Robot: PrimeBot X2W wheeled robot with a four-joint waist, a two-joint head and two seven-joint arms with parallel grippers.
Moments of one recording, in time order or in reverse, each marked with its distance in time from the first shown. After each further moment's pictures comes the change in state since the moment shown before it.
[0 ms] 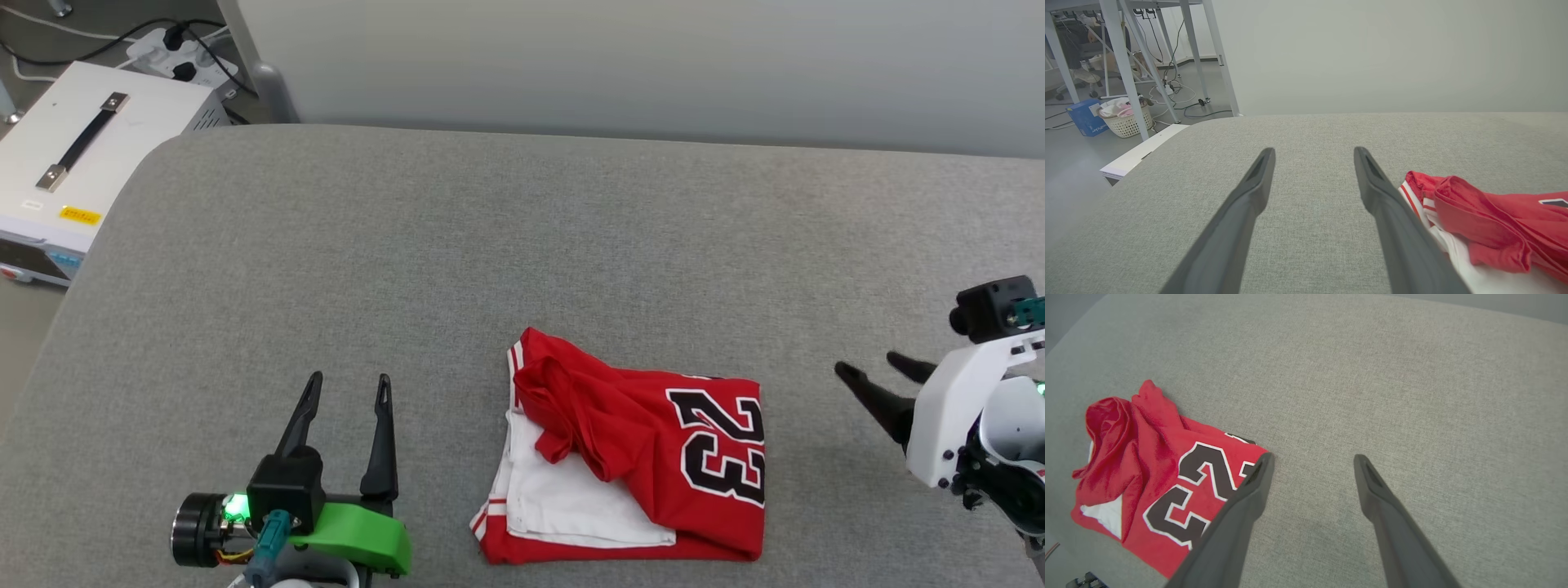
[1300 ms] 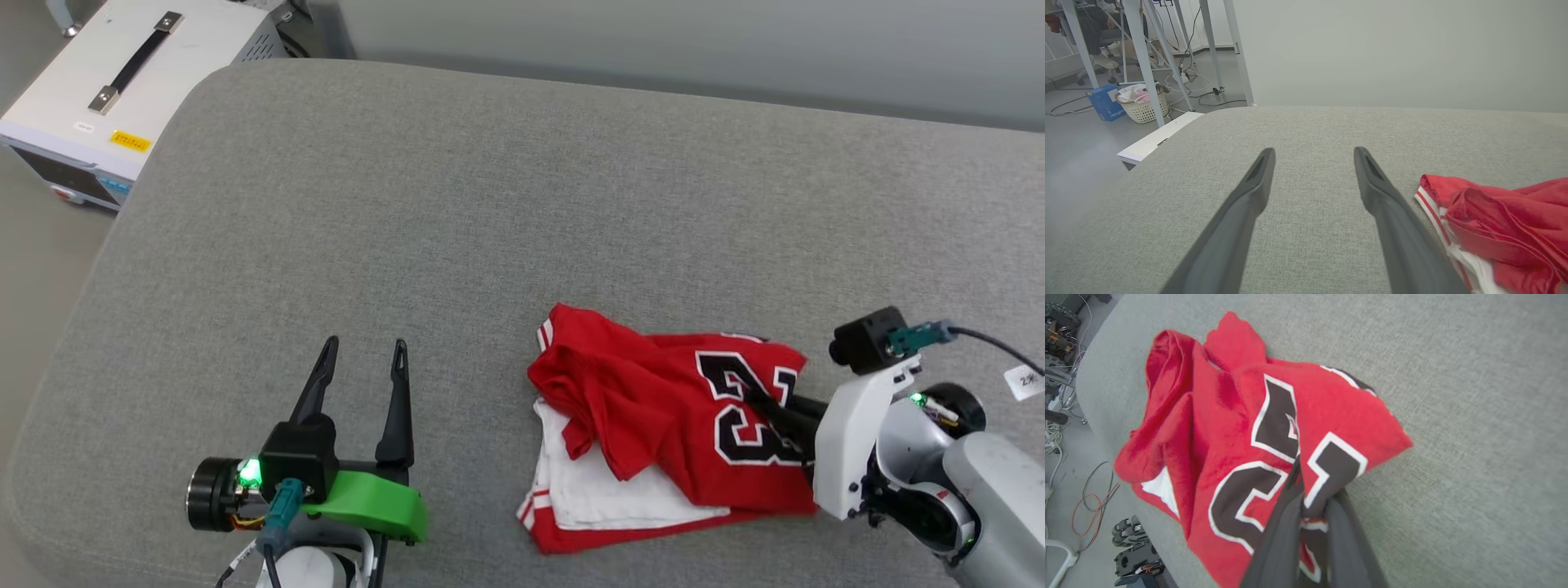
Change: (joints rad) left arm -0.075 -0.001 -0.042 0.013 -0.028 0.015 0.000; right arm -0.096 -0.018 0.372 0.082 0.180 0.000 -0.131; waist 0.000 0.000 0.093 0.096
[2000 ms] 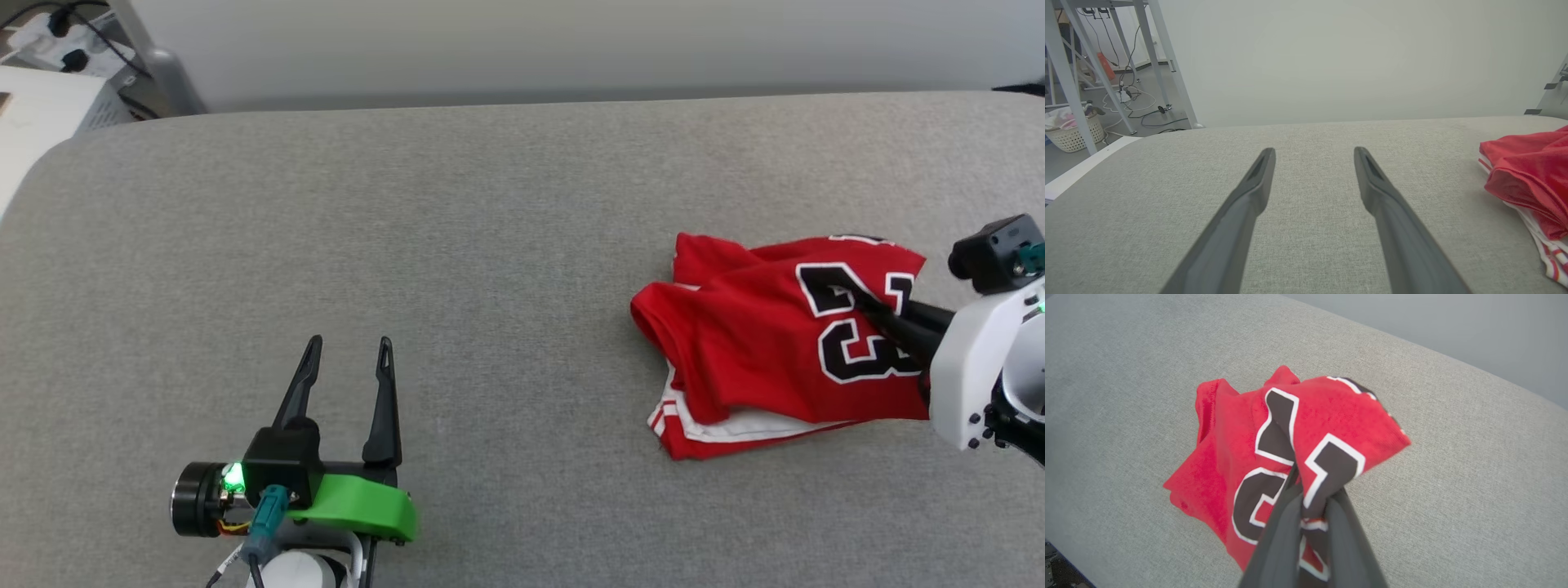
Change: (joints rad) left arm 0.022 -0.001 0.021 -0.038 0.003 0.004 0.000; right arm -0.079 -0.228 -0.073 -0.163 -0.059 0.000 0.024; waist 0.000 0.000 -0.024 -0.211
